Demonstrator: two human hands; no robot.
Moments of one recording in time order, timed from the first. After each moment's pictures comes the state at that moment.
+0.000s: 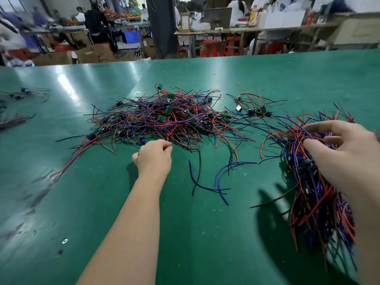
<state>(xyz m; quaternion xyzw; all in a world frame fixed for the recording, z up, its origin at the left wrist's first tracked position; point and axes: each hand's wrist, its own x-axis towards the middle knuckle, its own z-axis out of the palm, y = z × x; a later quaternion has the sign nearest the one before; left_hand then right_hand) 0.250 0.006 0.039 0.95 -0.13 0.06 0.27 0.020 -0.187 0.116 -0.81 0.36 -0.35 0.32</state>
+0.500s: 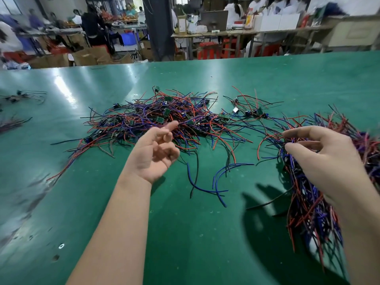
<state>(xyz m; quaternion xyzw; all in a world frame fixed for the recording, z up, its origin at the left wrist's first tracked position) 0.233 0.019 0.084 0.39 -0.06 -0.36 0.85 0.025 -0.180 0.110 -0.79 0.33 -0.33 0.40</state>
